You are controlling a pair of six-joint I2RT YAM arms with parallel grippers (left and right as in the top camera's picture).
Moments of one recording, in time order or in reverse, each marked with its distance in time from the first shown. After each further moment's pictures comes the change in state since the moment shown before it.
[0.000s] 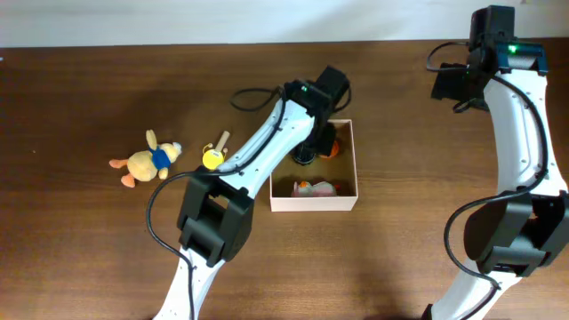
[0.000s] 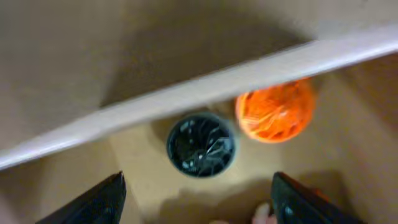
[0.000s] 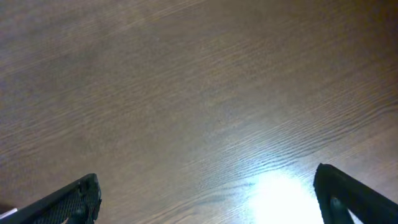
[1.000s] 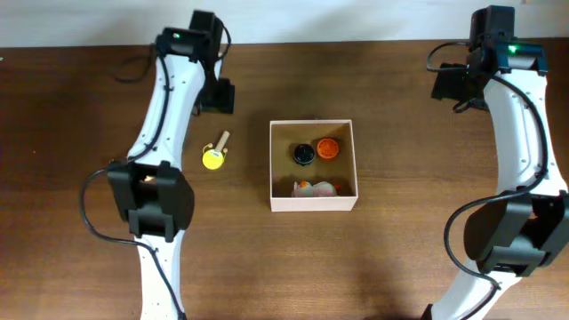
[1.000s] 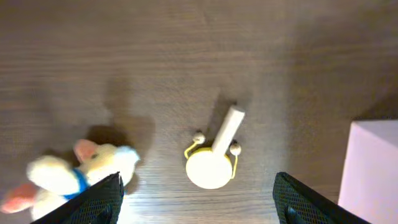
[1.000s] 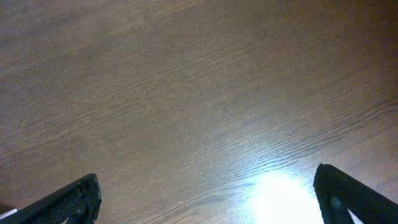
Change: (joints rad) left arm 0.449 0.004 0.155 -0.219 -0.013 0.212; right arm 0.000 0.000 0.000 0.000 0.000 0.000
